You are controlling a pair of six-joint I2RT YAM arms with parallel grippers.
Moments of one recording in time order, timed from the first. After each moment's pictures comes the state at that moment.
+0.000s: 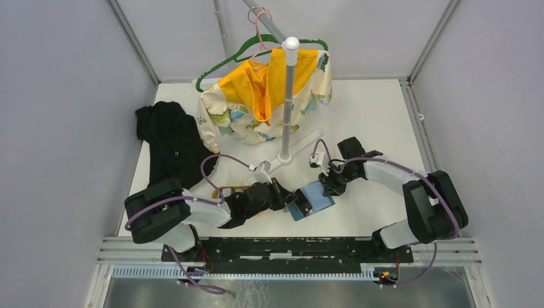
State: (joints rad) left arm -1.10 1.49 0.38 0.69 -0.21 -1.16; right arm 0.36 1.46 0.70 -0.50 -0.62 -0.71
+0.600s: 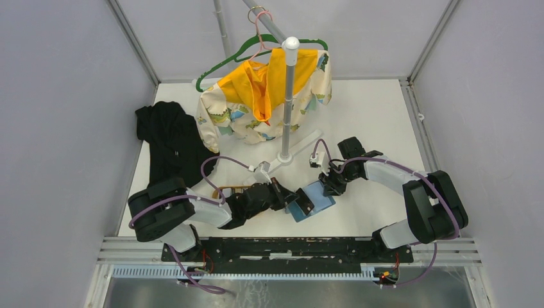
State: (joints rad) left arm -1.10 1.53 0.36 0.78 -0.21 -1.20; right arm 0.36 1.46 0.70 -0.50 -0.62 -0.71
